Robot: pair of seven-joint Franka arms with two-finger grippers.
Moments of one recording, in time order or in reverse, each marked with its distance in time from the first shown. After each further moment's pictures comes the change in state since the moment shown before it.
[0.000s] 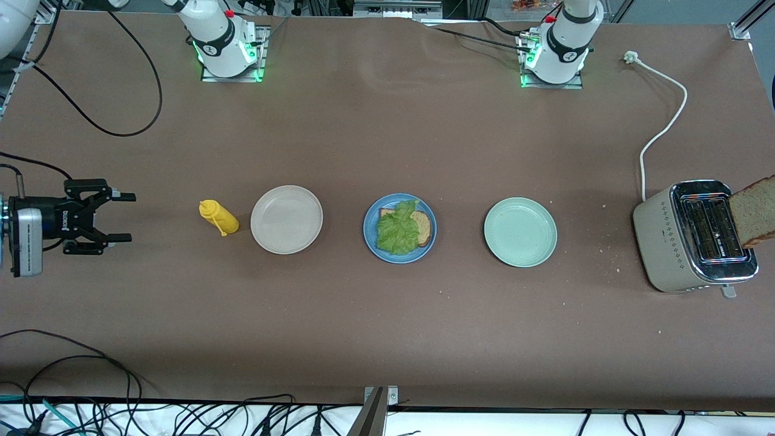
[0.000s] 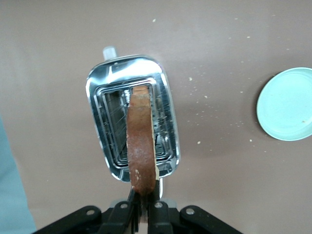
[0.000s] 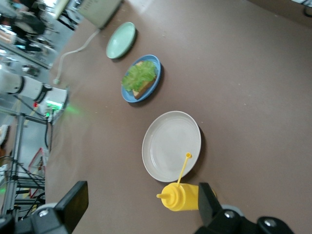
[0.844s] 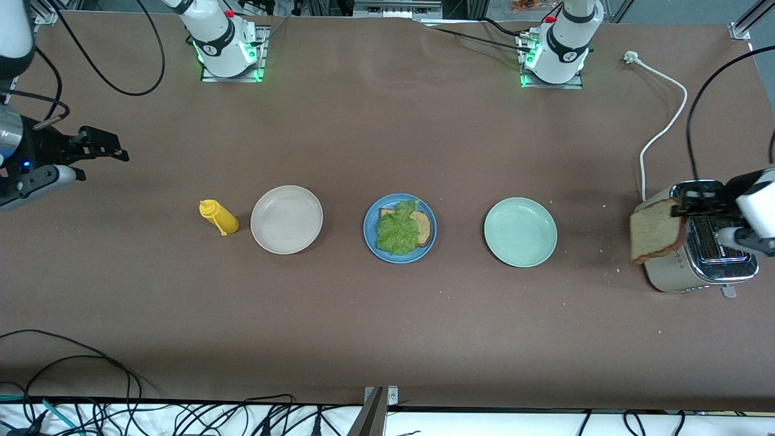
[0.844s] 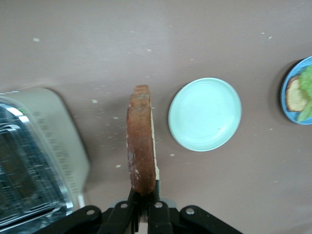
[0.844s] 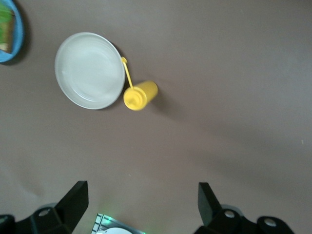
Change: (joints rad) left arm -0.087 0.075 -0.149 -0.007 -0.148 -0.003 -0.124; right arm 0.009 -0.466 0.323 -0.340 -0.802 0.234 0.803
